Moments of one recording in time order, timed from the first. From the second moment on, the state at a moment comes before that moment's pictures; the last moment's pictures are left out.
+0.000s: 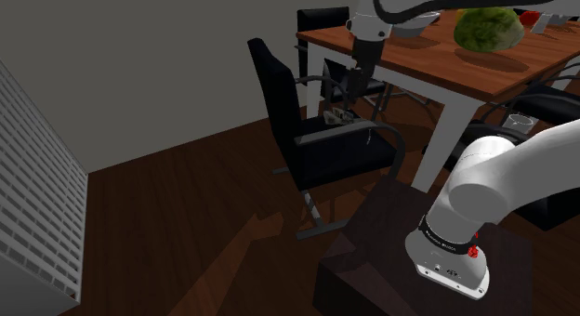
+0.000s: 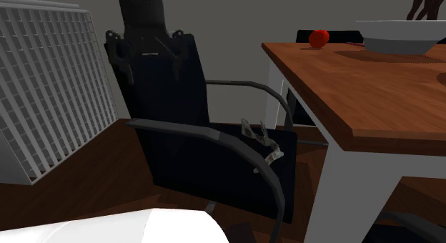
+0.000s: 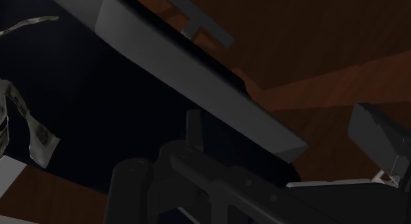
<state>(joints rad) -0.03 -0.68 -0.06 -2.37 -0.04 1.71 -0.20</state>
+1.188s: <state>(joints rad) -0.13 -0.20 -0.27 -2.31 -0.15 2.15 -0.42</state>
